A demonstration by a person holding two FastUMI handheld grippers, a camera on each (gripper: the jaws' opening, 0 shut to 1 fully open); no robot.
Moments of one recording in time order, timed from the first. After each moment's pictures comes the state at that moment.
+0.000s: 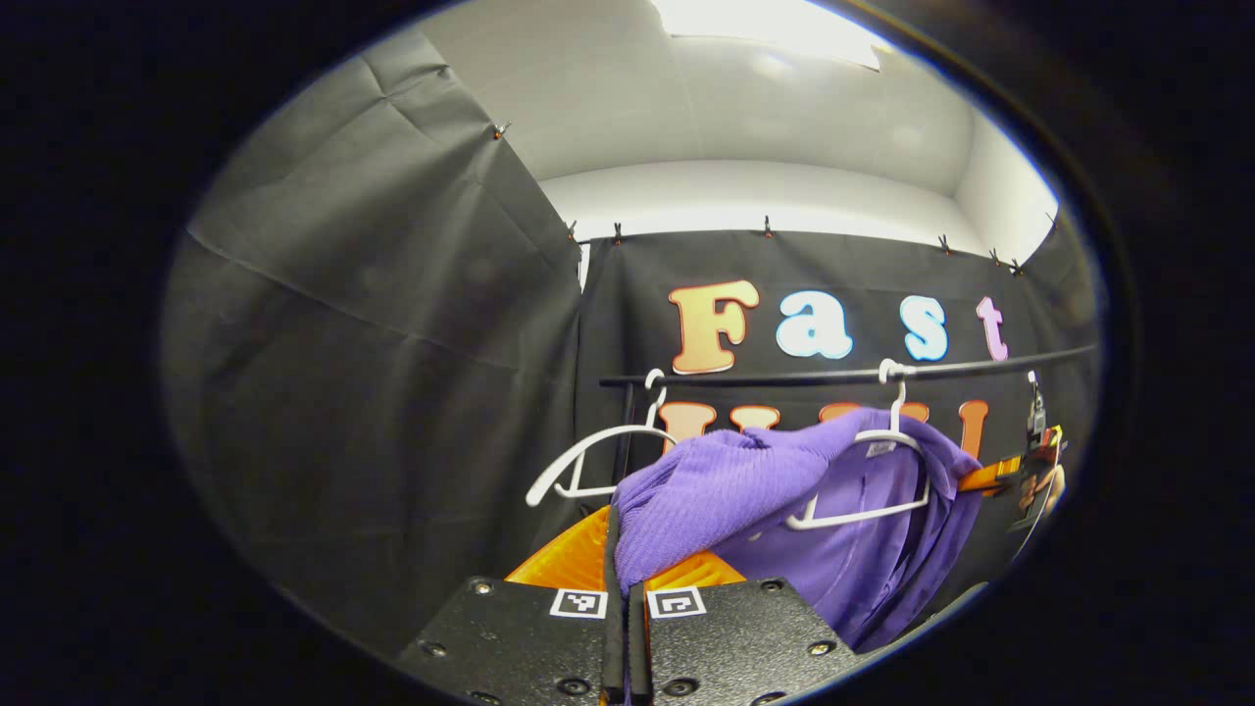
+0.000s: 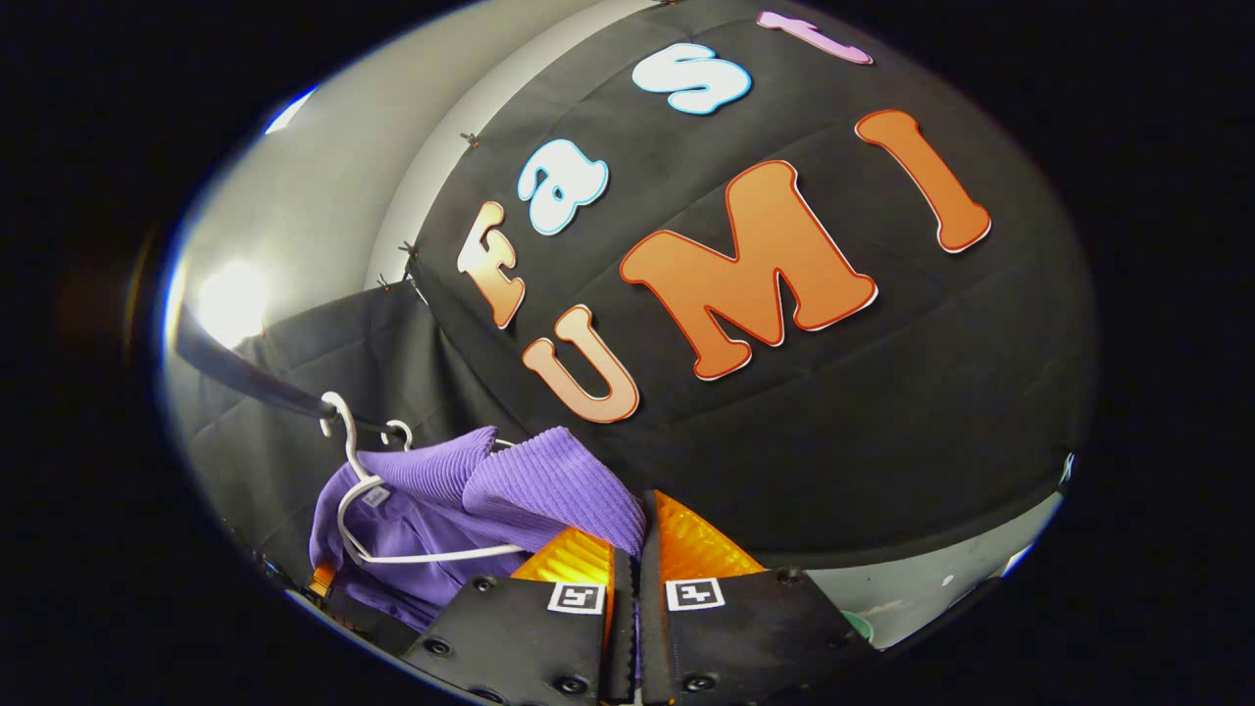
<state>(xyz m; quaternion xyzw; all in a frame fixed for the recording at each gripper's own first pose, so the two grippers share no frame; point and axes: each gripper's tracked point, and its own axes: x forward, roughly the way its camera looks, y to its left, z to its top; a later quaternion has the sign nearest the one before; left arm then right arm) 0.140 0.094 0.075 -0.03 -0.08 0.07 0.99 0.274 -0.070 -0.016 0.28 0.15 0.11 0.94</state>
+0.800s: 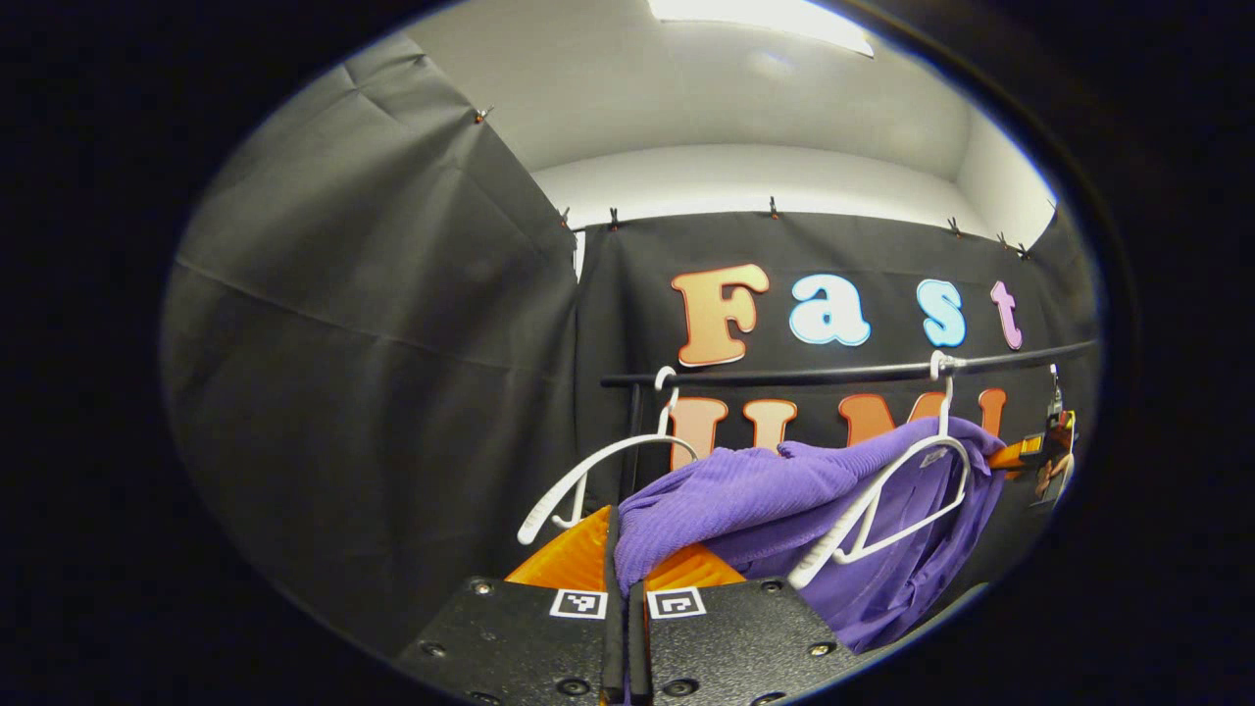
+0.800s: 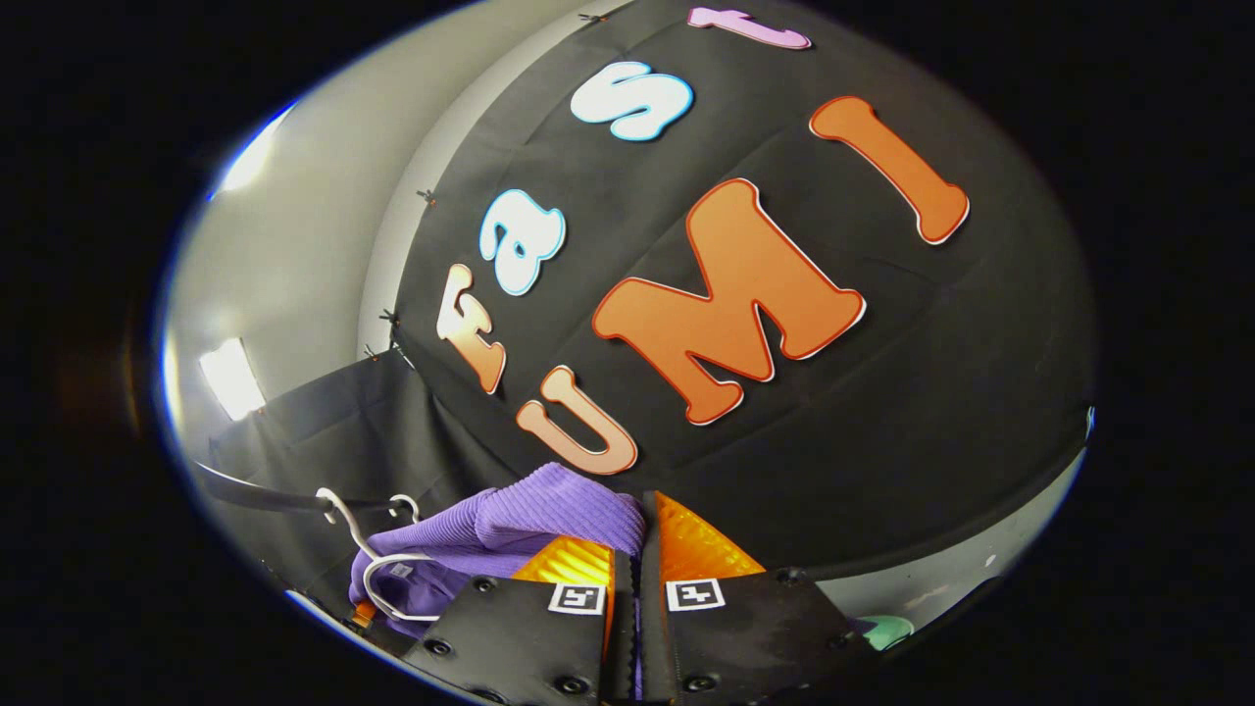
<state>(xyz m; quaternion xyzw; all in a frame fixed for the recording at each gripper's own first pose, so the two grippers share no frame) 0.214 0.099 0.046 0.00 -0.03 0.06 1.00 0.317 -0.119 -0.002 0.34 0.11 0.08 0.93</state>
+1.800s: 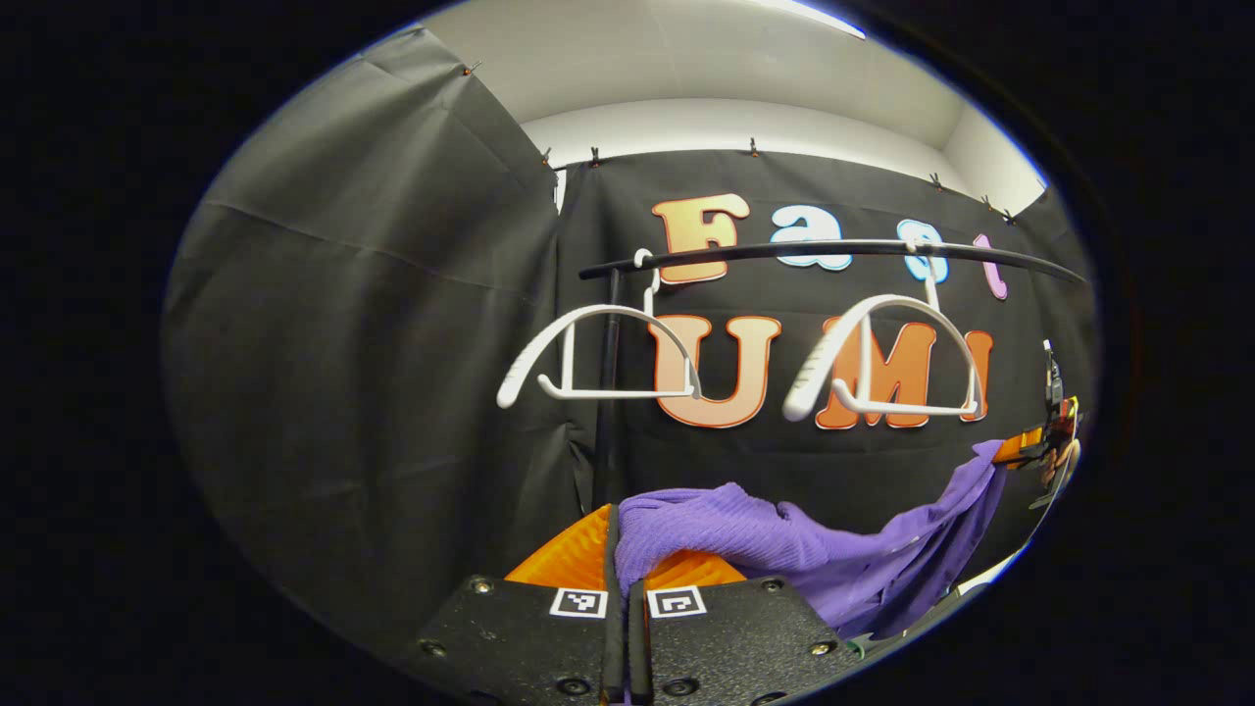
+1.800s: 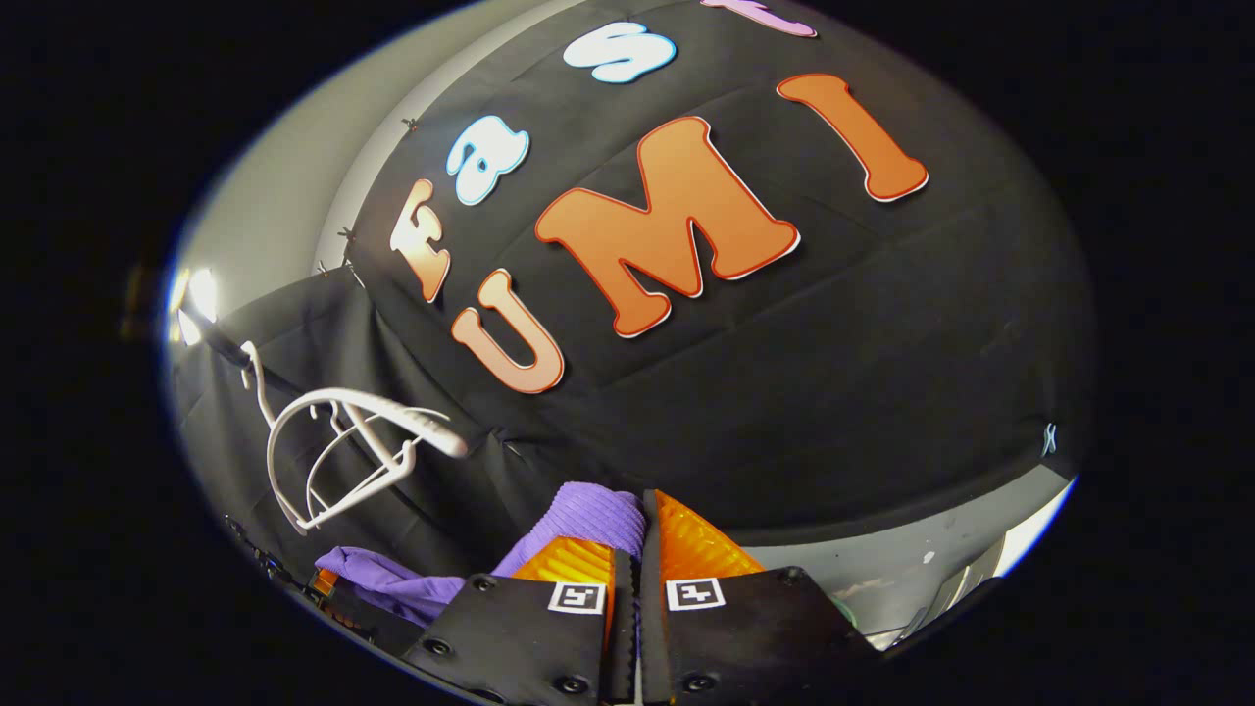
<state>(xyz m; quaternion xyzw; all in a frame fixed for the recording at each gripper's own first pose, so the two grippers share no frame) 0.192 0.074 -0.061 0.00 0.04 0.02 1.00 0.249 -0.104 -0.132 0.26 0.21 0.05 0.94</state>
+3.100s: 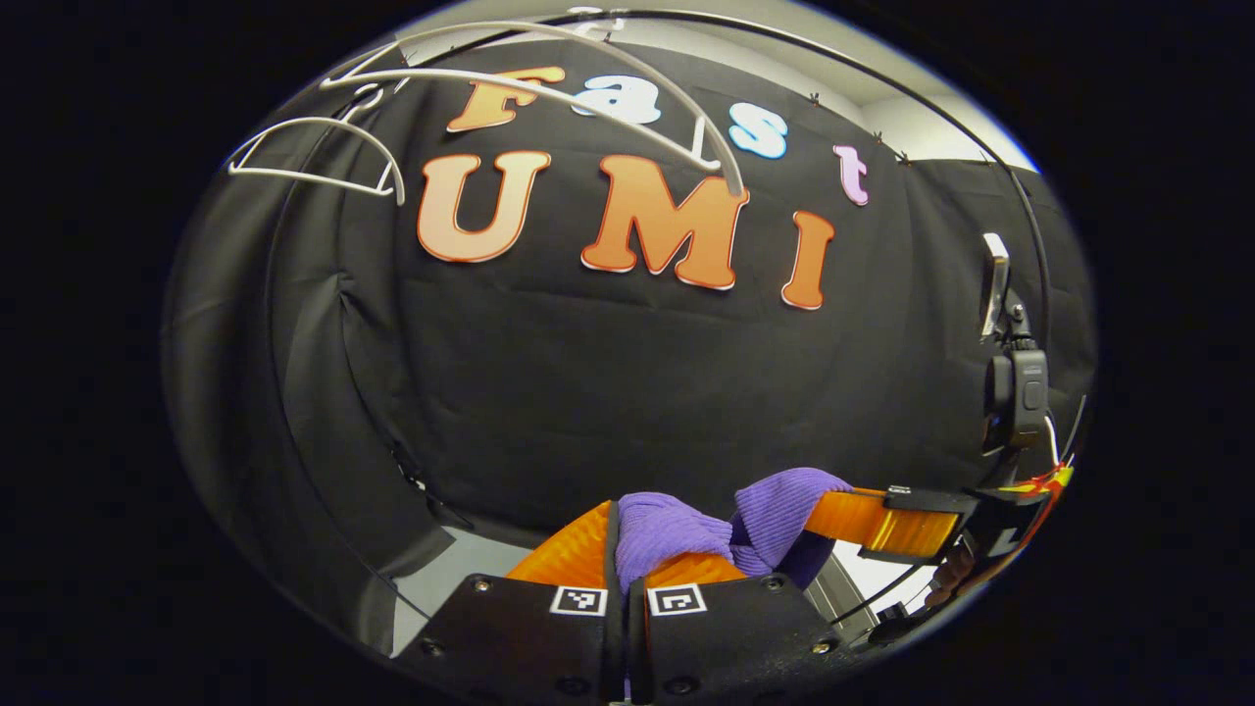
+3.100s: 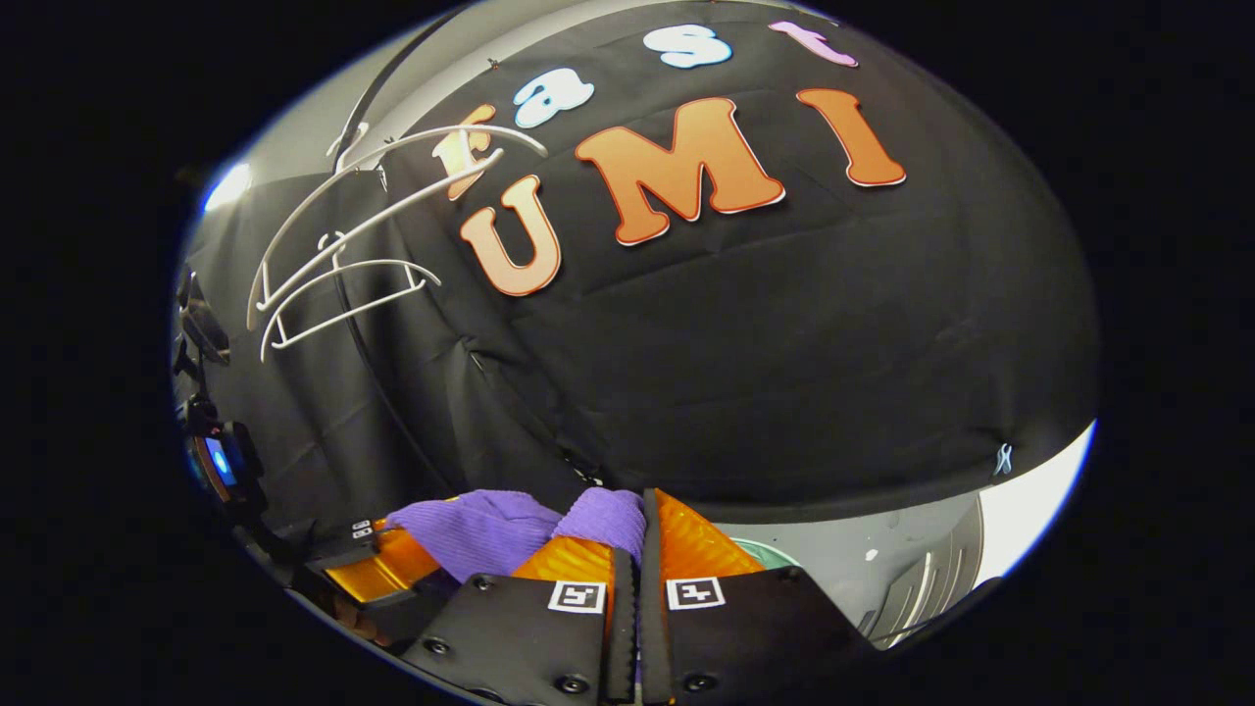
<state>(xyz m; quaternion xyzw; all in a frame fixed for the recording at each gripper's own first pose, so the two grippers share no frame) 0.172 -0.254 -0.283 -0.04 0.21 -0.19 0.96 0.127 -0.054 -0.289 0.14 0.23 0.01 0.96</state>
